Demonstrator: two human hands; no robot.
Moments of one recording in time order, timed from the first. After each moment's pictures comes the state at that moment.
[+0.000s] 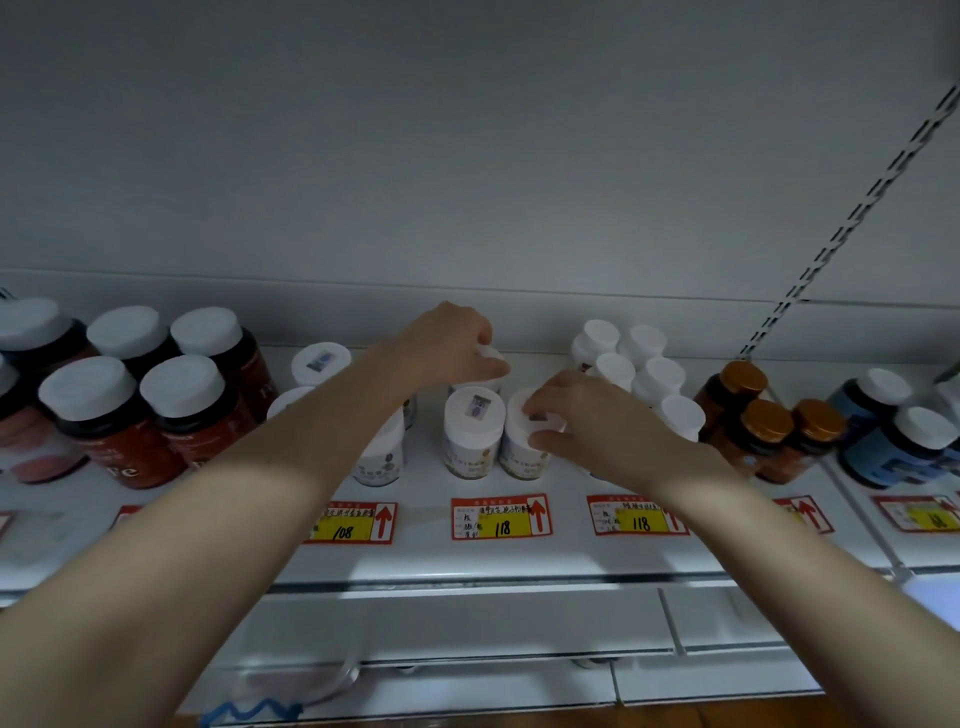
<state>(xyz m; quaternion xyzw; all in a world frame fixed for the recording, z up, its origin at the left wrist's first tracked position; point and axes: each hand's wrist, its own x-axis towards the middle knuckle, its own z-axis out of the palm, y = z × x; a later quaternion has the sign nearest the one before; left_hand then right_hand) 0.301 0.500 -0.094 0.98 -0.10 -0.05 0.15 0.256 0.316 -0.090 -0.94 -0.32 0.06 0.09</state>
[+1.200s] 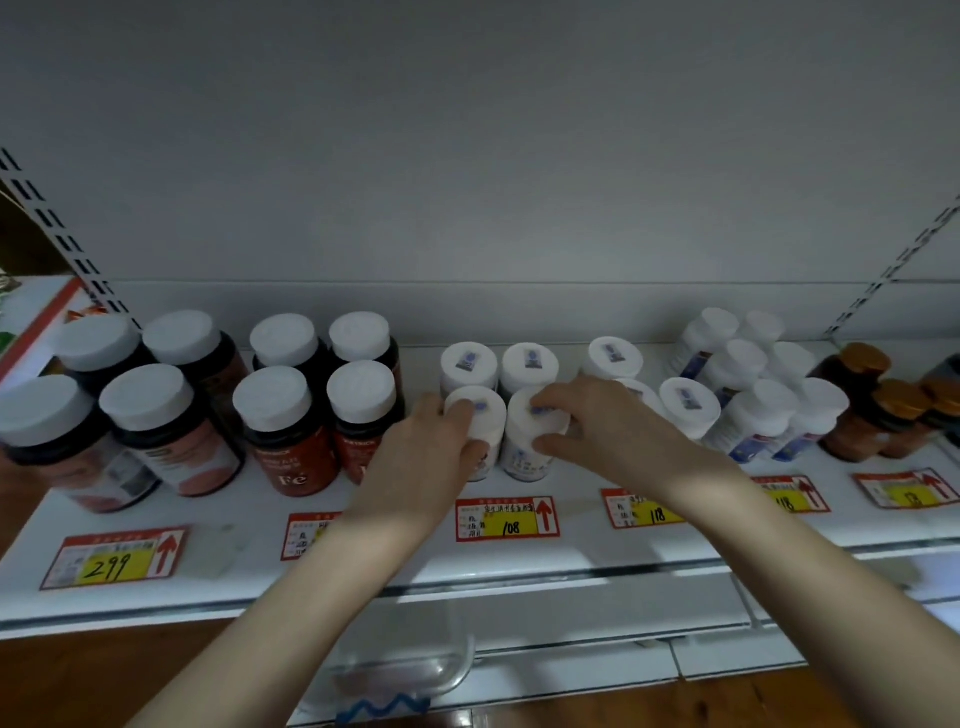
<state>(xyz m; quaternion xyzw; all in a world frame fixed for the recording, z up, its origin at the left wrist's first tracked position) 0.167 0.620 -0.127 0.99 -0.05 0.04 0.14 0.215 0.447 -0.096 -0.95 -0.26 0.09 0.18</state>
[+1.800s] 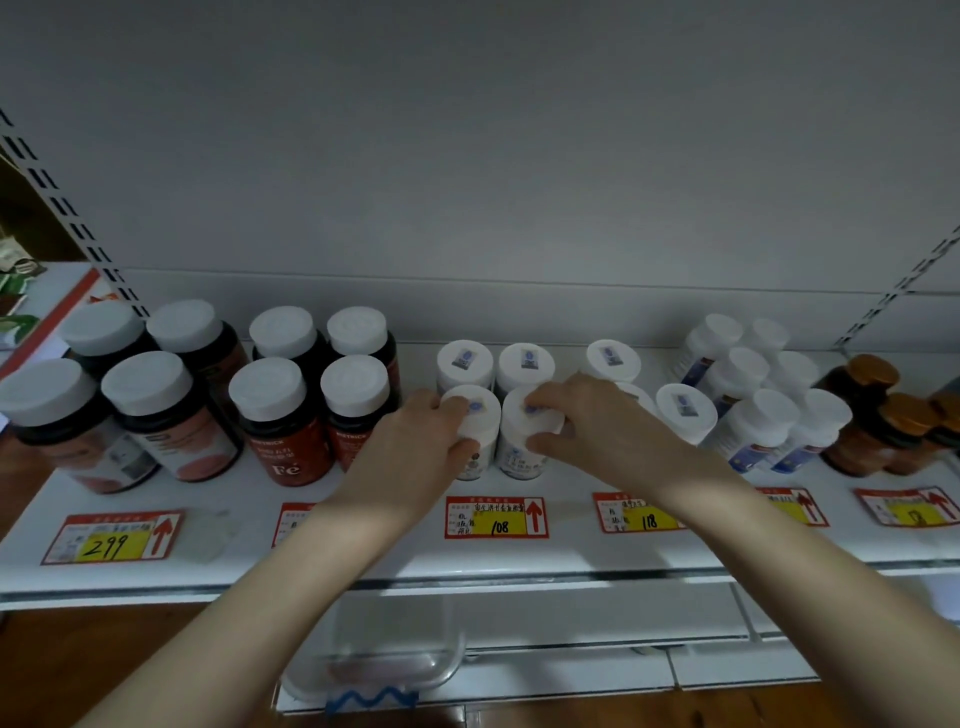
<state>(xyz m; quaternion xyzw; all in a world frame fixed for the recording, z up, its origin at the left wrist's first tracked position) 0.166 0.620 -0.119 0.98 -0.05 0.03 0.16 0.220 0.444 -0.096 -0.94 -0.29 0.09 0.17</state>
